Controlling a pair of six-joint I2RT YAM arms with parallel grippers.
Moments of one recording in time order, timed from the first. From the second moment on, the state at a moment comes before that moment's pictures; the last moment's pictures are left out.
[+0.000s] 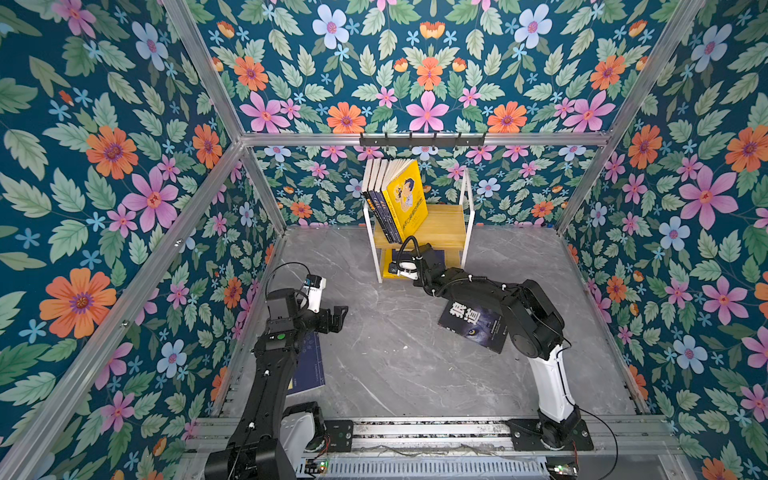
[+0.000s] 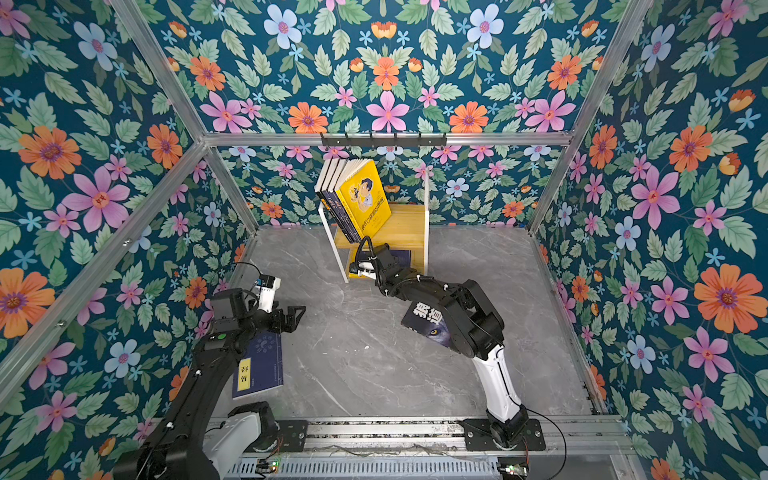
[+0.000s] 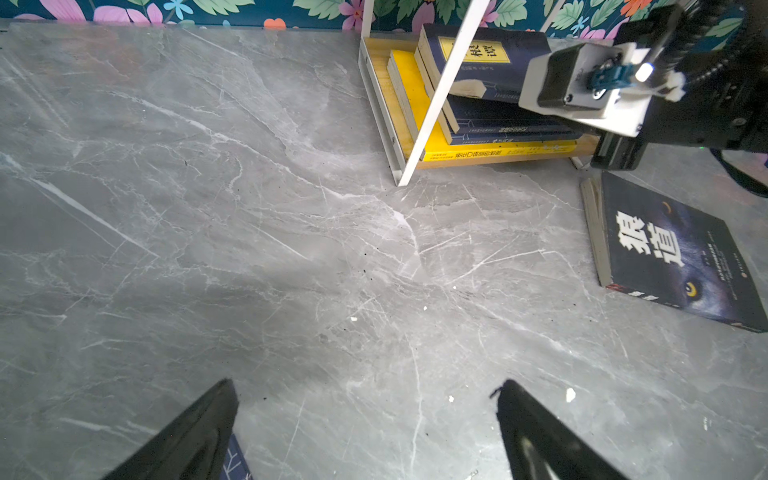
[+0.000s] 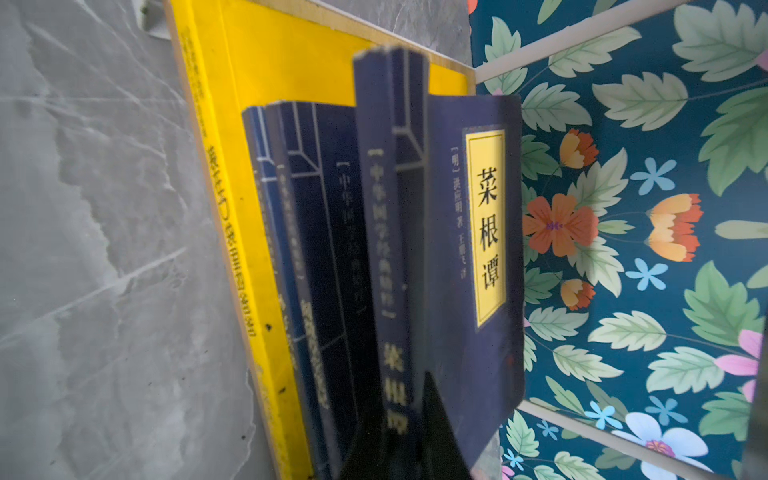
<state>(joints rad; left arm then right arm) 0.12 0.95 0.59 -0.33 0.48 0.16 0.68 2.15 1.57 -0.07 0.35 -1.00</state>
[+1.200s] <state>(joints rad) 0.12 0.95 0.60 -0.33 0.48 0.16 0.65 2.20 1.86 -0.64 0.06 -0.85</state>
